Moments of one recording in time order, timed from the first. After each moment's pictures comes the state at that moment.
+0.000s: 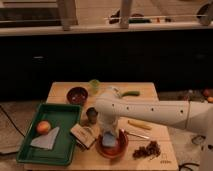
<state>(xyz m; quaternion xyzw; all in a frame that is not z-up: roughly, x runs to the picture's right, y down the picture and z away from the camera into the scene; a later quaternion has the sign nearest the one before) 0.009 0.245 0.732 -0.29 -0.28 -0.60 0.69</state>
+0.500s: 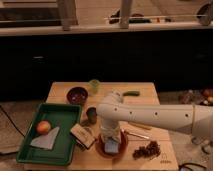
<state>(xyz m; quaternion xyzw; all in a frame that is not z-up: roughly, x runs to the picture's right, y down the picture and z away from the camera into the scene) 0.033 0.263 0.722 -0.31 -0.29 -0.60 0.68</state>
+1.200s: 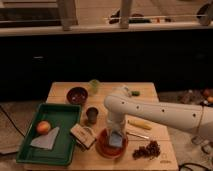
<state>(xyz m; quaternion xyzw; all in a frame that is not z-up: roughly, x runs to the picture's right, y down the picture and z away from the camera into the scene) 0.045 0.233 0.733 -0.30 -0.29 -0.57 0.71</state>
